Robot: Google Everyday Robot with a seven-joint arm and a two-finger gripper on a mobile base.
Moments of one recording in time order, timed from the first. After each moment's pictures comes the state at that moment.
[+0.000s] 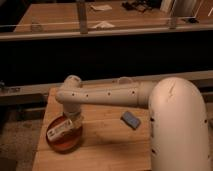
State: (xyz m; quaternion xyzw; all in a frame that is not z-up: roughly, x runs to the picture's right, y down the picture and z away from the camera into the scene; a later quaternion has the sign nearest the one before) arm -0.176 0.171 0.762 -0.30 -0.18 -0.30 0.89
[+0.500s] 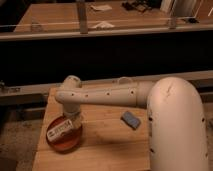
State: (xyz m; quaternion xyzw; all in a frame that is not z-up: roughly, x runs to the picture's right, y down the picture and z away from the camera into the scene) arm -0.179 0.172 0.764 -0.30 -0.19 -0.31 0.88
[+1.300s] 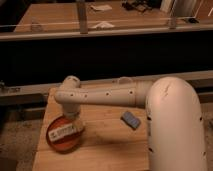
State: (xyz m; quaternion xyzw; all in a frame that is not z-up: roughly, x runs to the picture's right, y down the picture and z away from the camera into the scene) arm -0.182 0.173 0.767 -0.30 -0.19 -0.32 0.88
